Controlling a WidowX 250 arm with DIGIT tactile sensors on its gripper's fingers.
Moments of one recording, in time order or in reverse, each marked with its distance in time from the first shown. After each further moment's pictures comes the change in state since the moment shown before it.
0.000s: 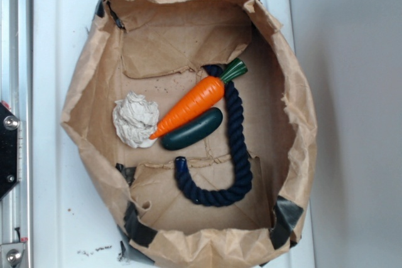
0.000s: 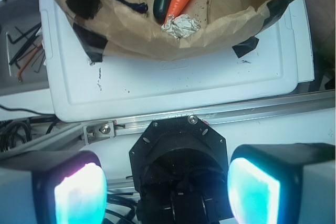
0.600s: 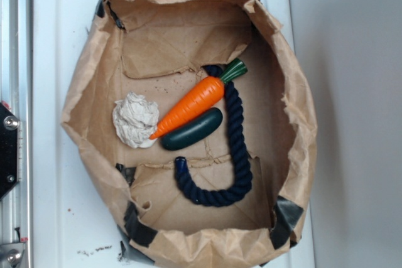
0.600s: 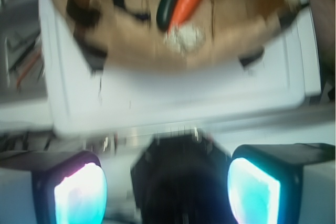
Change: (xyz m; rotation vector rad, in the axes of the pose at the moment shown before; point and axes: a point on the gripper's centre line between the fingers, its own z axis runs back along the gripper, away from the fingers) arm 0.041 0.000 -0.028 0.029 -0.035 0.038
